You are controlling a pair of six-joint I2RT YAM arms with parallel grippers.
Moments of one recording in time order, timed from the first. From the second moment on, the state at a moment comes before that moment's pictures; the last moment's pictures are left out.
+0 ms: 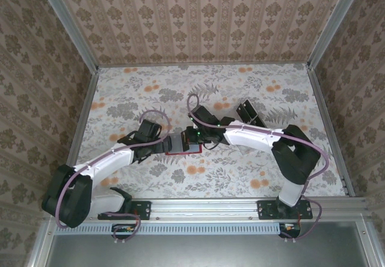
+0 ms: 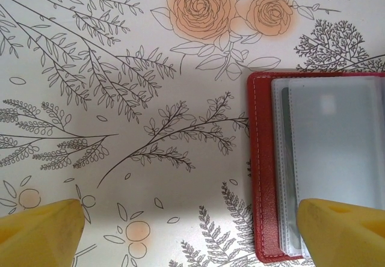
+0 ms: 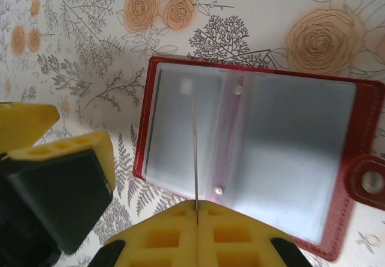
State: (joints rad) left arm -0.55 1.23 0.58 -0.39 -0.14 -0.51; right arm 0.81 1.77 1.17 -0.30 -0.13 0.76
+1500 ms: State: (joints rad) left arm -0.60 1.46 0.70 -0.42 -0.24 -0.48; right arm 0.77 1.82 1.04 -0.10 -0.14 0.84
